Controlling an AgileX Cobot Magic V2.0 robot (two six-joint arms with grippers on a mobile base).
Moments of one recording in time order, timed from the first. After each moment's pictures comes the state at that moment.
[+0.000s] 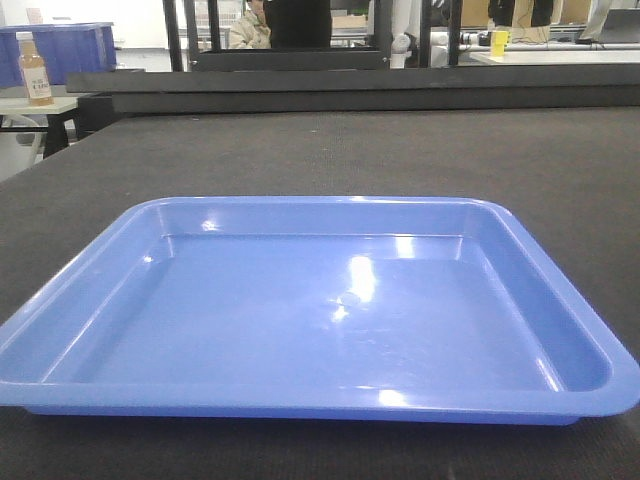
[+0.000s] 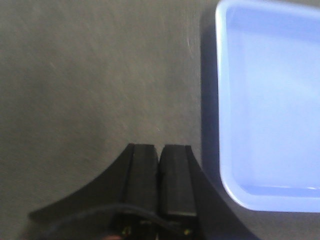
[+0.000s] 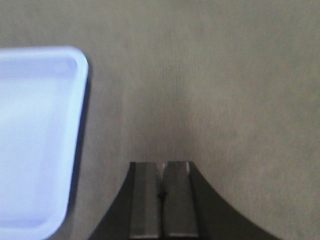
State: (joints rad) left arm -0.12 0.79 -0.69 -0.18 0.84 -0.03; right arm -0.02 0.74 -0.85 0.08 0.98 0.11
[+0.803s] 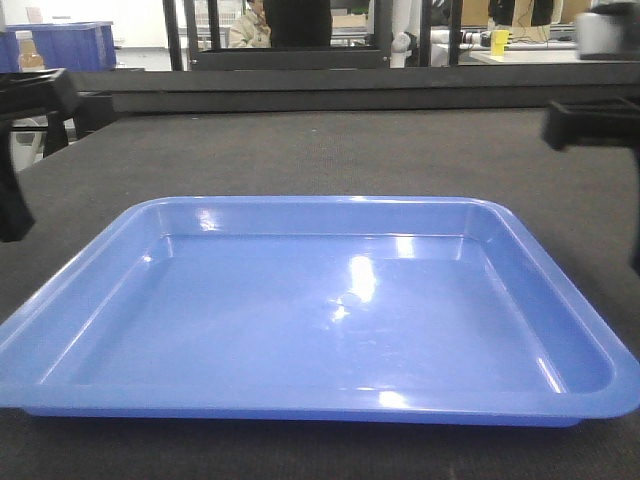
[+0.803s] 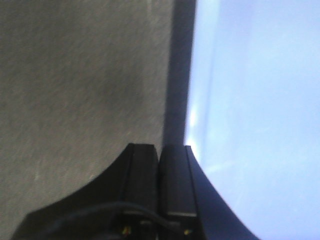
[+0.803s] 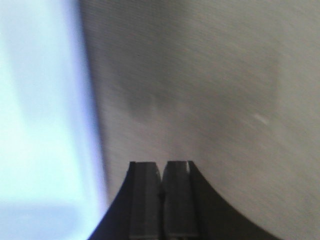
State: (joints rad) left arm -0.36 1.45 -1.02 -0.10 0.86 -0.25; right arm 0.37 1.42 -1.00 0.02 1.02 0.49
